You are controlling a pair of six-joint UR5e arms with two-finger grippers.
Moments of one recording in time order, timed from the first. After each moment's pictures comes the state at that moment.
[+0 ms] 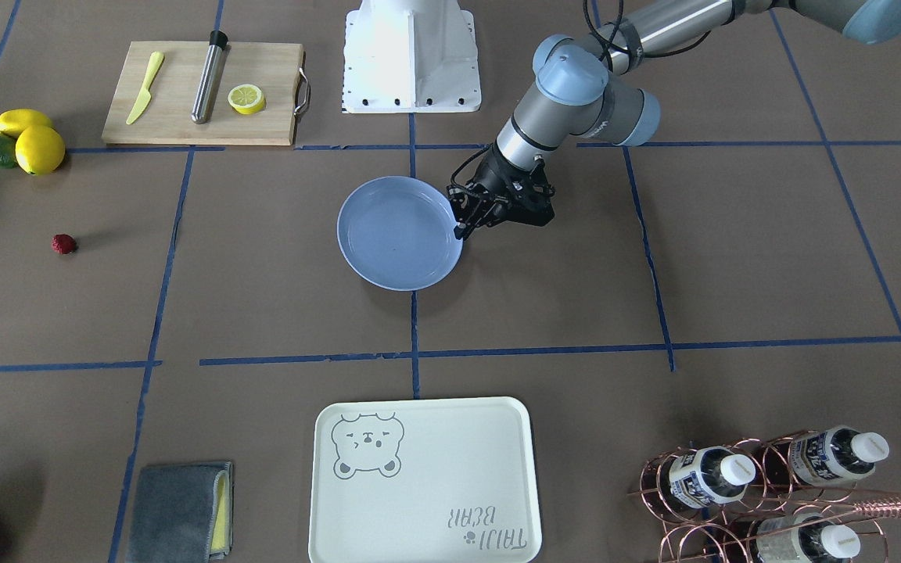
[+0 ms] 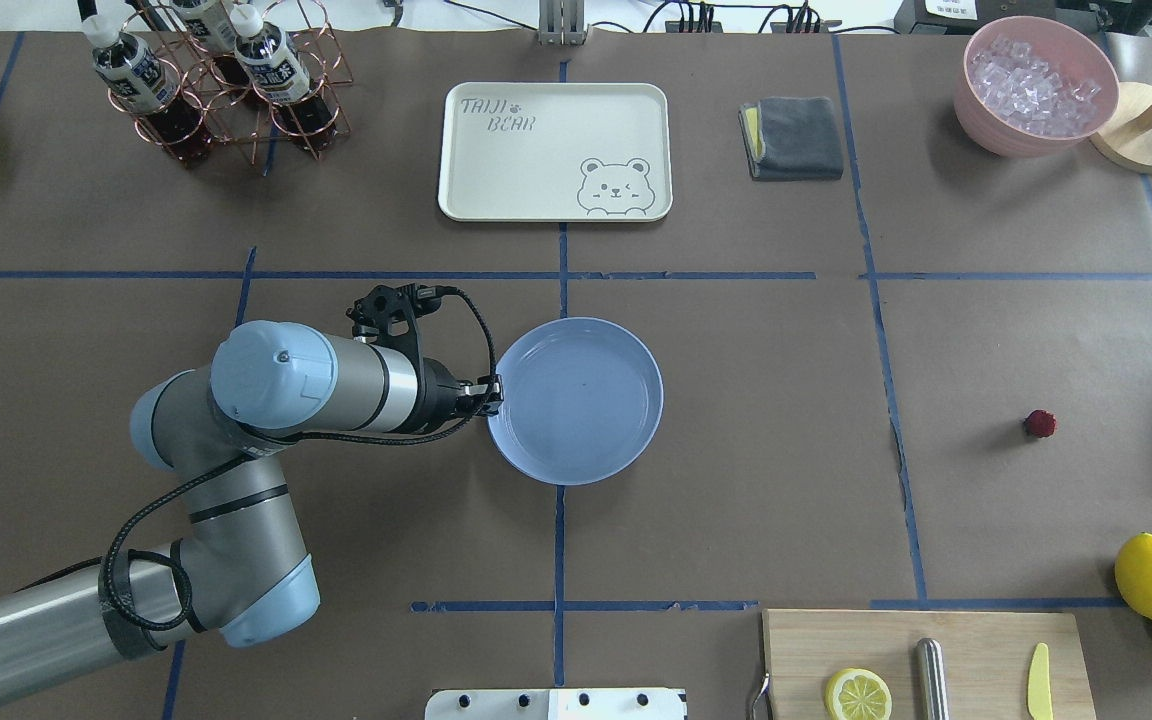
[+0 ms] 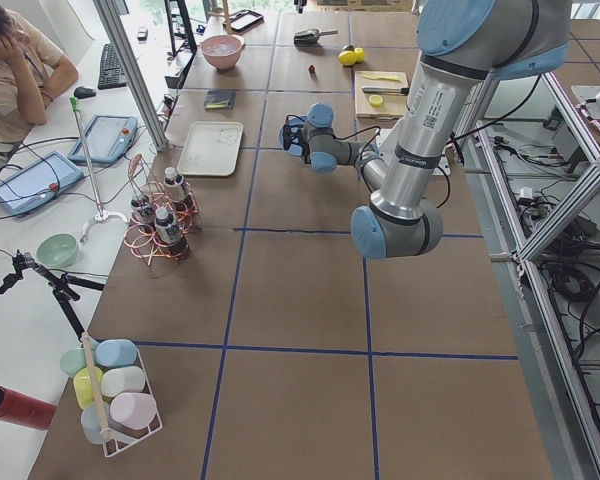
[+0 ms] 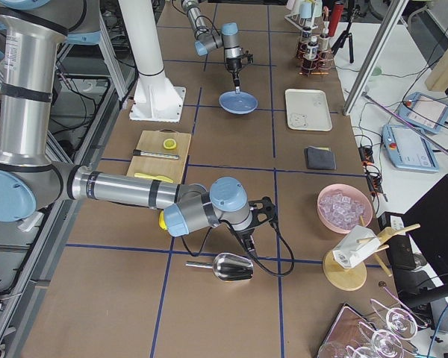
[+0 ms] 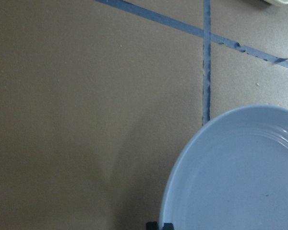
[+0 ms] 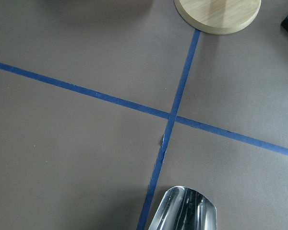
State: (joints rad) left arm -0.46 -2.06 -1.60 -2.27 -1.79 -1.47; right arm 1.52 -1.76 1.64 -1.07 2.34 0.02
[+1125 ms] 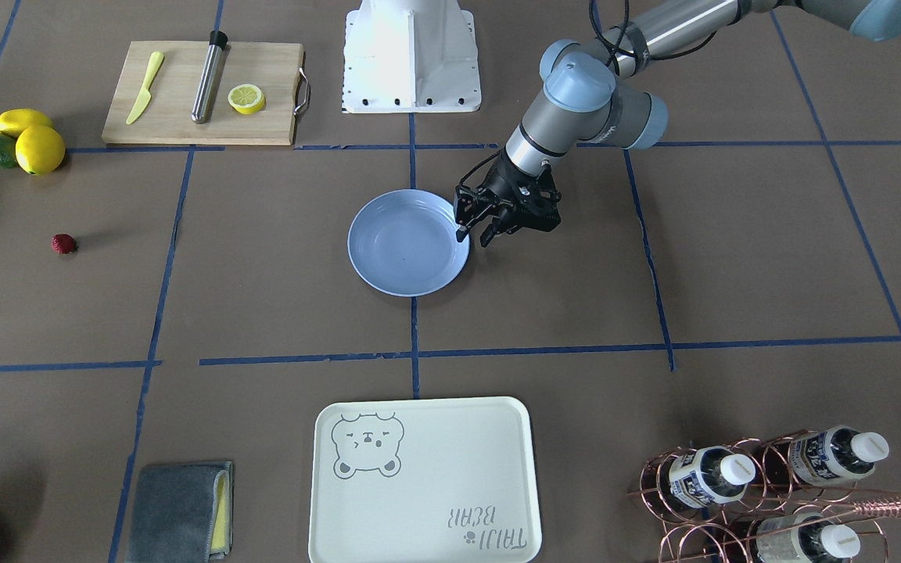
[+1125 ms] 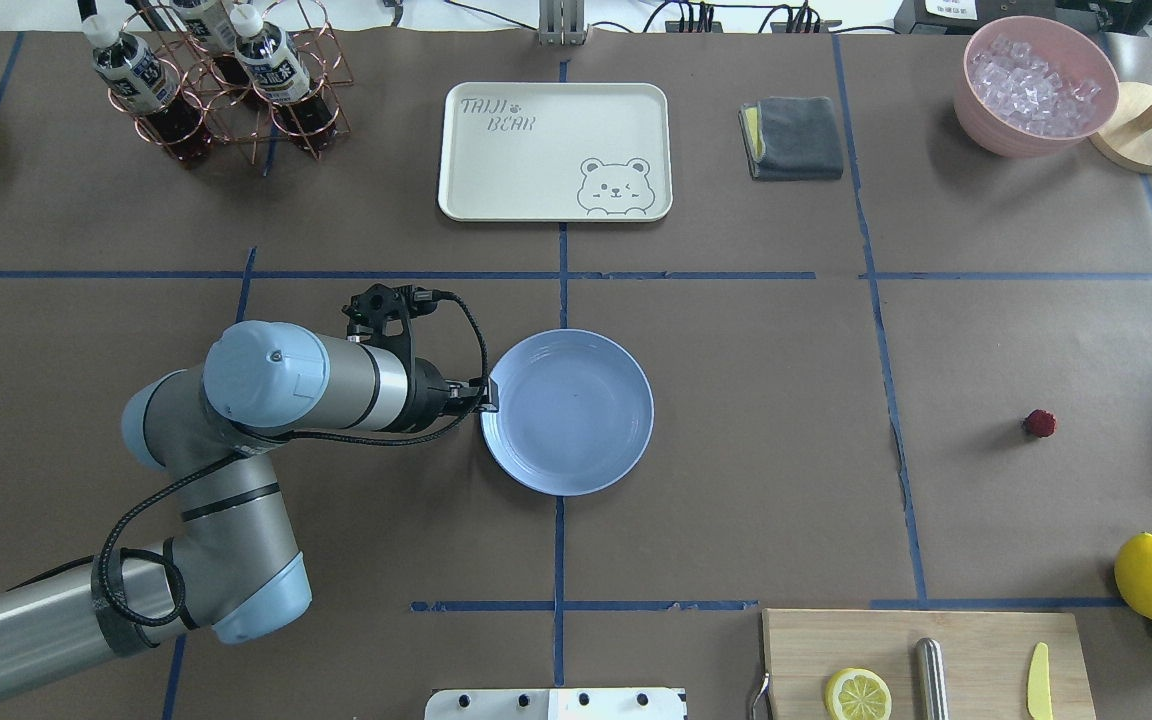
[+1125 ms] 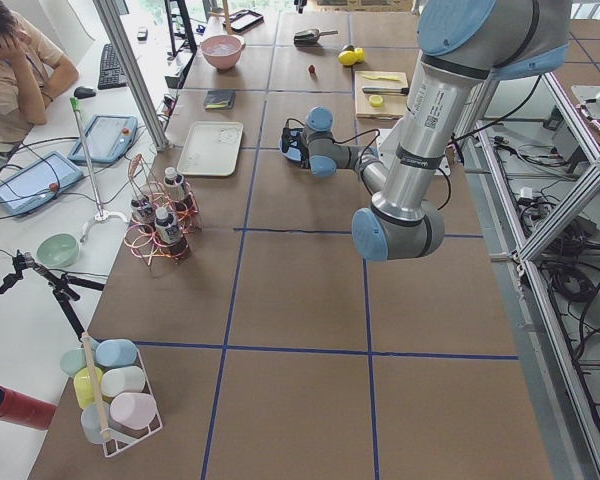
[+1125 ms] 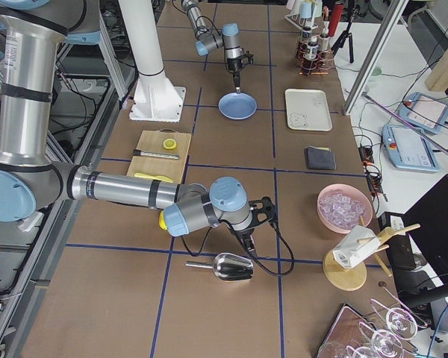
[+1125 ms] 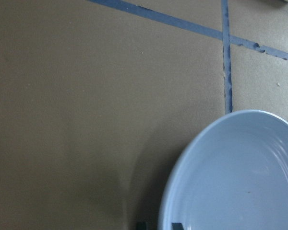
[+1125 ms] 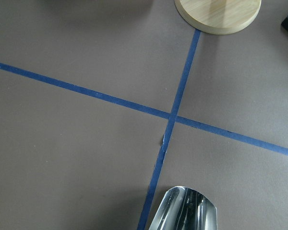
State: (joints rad) left arm -0.47 -2.05 -1.60 -2.28 -1.79 -1.37; right arm 1.52 -1.76 1.64 -1.07 2.34 0.02
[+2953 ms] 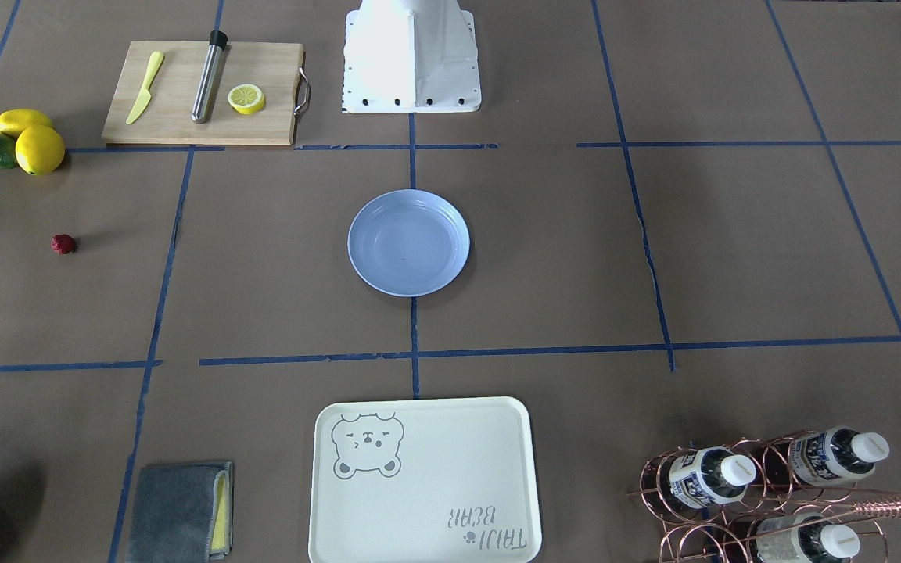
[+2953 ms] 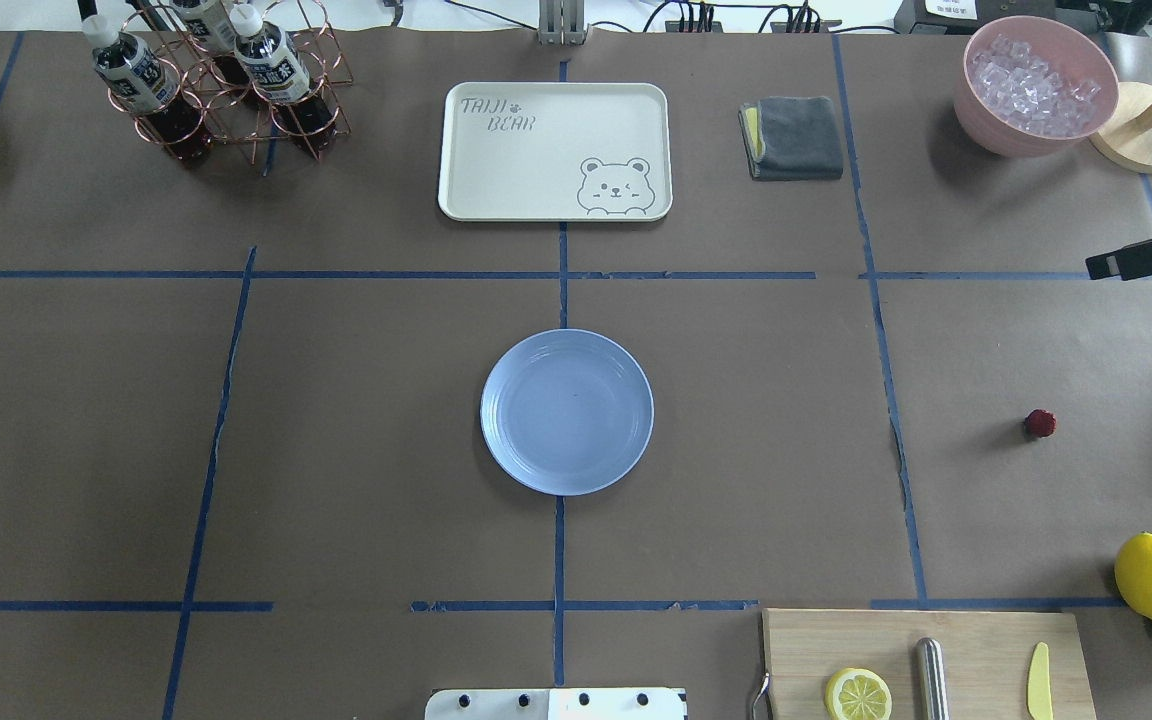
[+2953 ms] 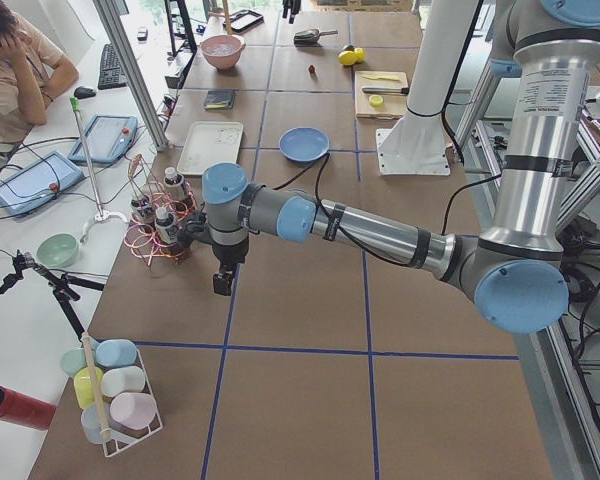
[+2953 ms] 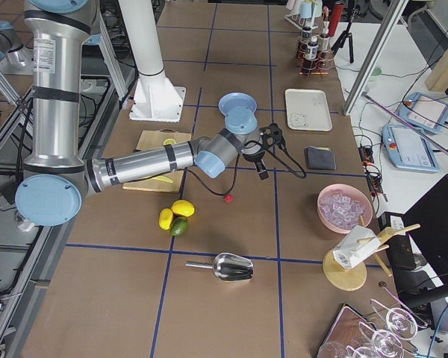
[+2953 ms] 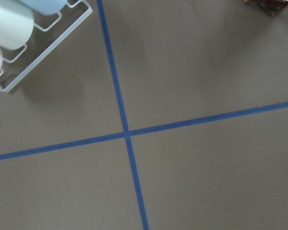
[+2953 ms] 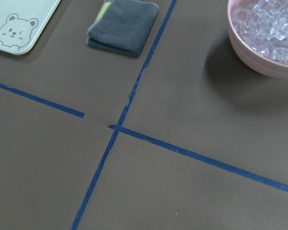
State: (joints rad) left arm -1.53 -1.57 -1.74 -1.52 -2.29 0.07; right arm 1.18 -1.66 1.90 -0.99 2.28 0.51
